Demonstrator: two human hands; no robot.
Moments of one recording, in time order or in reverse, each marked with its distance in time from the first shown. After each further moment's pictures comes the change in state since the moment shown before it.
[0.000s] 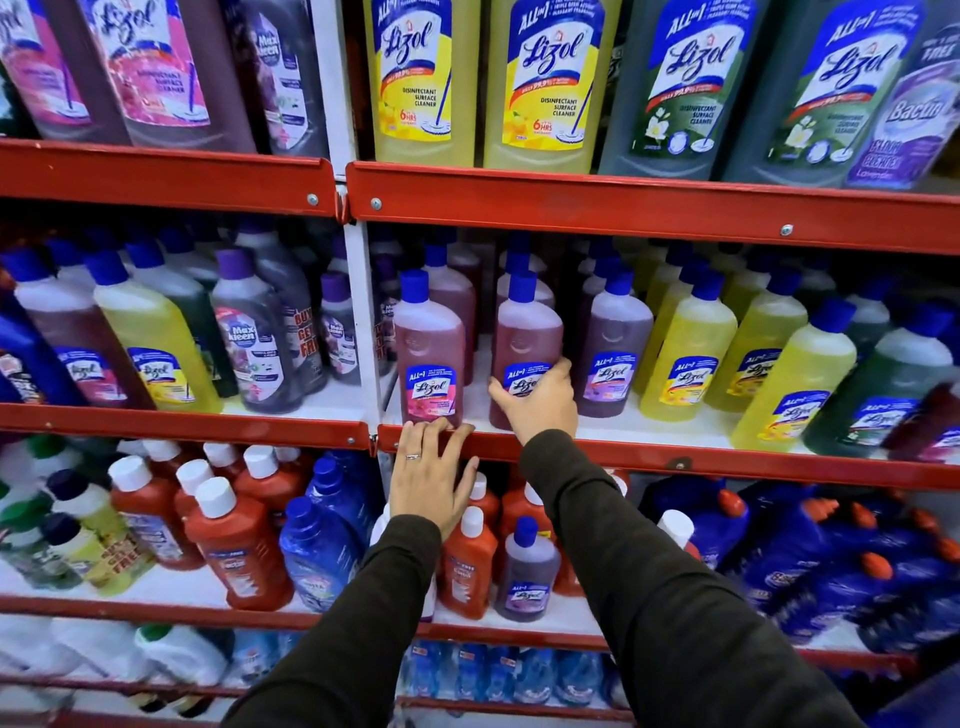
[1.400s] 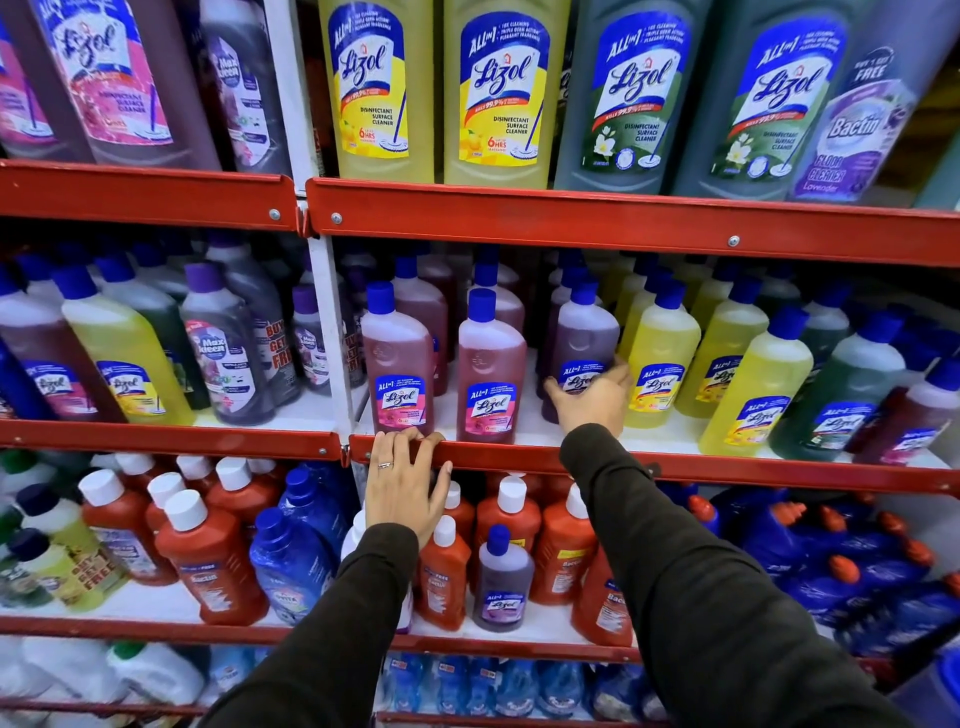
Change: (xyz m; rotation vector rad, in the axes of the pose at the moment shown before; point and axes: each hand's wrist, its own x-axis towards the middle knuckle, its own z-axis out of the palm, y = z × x) left_hand 0.001 0.010 0.003 0.008 0.010 -0.077; right_hand 0.062 0.058 -0.050 0.027 0.226 0.073
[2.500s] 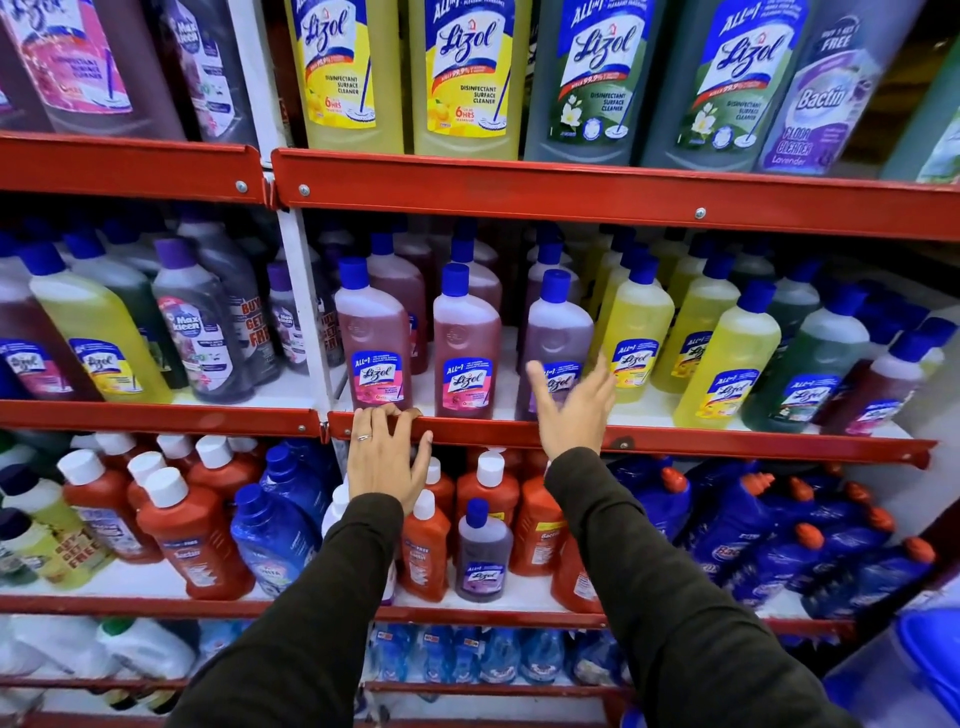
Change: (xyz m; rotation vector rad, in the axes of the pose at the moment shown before) left_hand 0.002 0.017 -0.013 -0.015 -0.036 -0.088; right_hand -0.045 0.022 -0.031 0.007 0.020 -0.155
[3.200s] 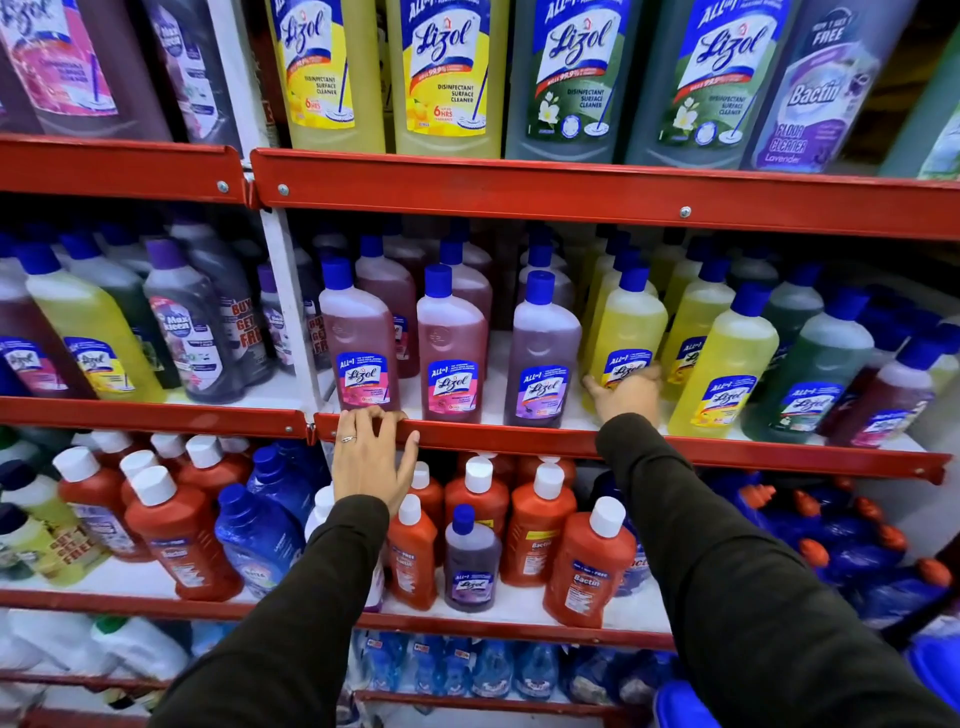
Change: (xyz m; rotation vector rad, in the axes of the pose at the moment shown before) left_hand 0.001 0.007 0.004 0.032 0.005 -0.051; right_hand 0.090 0.057 -0.017 -0.109 -0.131 0.284
